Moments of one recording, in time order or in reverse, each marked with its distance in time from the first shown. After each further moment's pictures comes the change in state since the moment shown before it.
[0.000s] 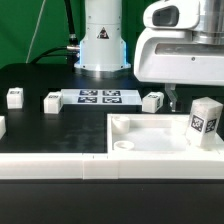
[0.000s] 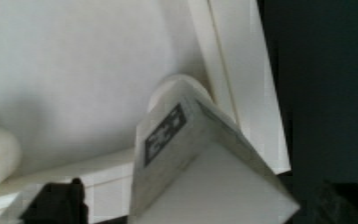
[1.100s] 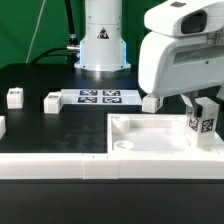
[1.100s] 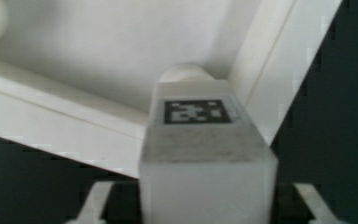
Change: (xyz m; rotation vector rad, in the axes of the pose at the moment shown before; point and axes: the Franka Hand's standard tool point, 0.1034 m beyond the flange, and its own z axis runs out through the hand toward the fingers) arm 0.001 -0.001 0.001 0.001 0.011 -0.546
